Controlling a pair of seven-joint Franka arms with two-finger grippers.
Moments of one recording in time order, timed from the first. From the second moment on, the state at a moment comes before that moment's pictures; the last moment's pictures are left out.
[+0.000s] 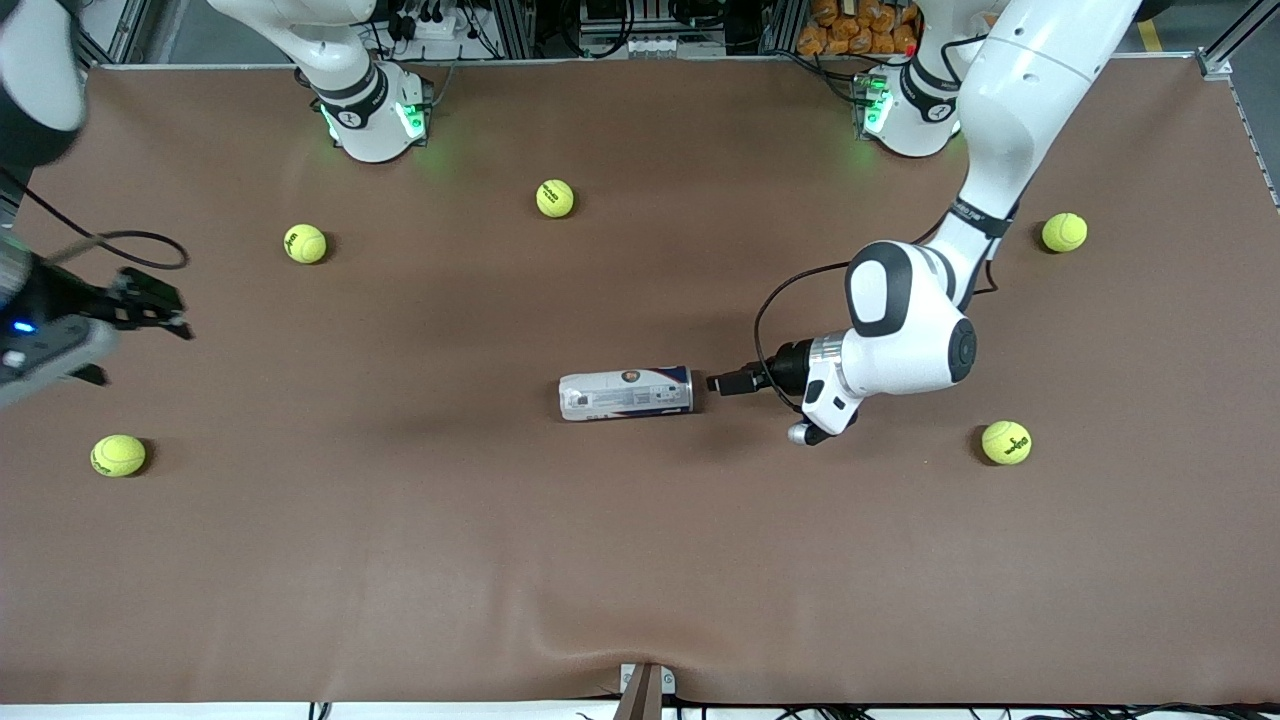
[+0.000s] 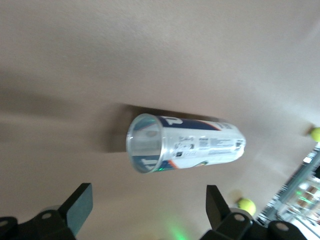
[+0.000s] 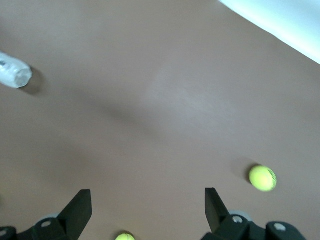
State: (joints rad) left arm -0.15 0.57 -0.32 -1.83 -0.89 2.34 -0.16; right arm -0.07 0.19 0.05 -1.40 0.00 1.61 -0.53
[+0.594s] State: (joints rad) left arm -0.15 0.66 -0.32 -1.87 -1.26 2.37 0.22; right arm 0.03 0.10 -0.07 -1.40 0.00 1.43 -0.22
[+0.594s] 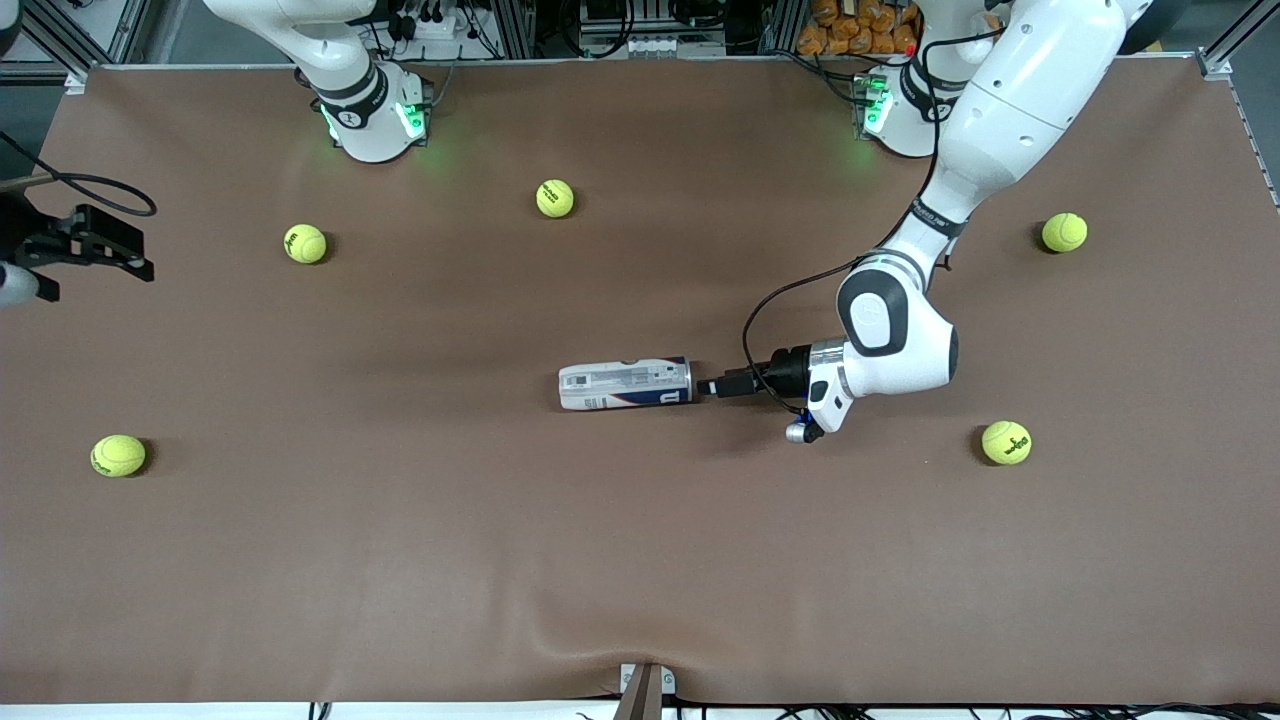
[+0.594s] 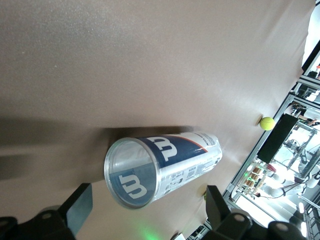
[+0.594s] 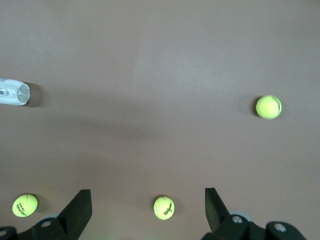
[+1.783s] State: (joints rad) left arm -0.16 0.75 -0.34 -1.87 -1.59 2.37 0.53; right arm 0.03 0.03 -0.12 -1.41 0.03 1.38 -0.01
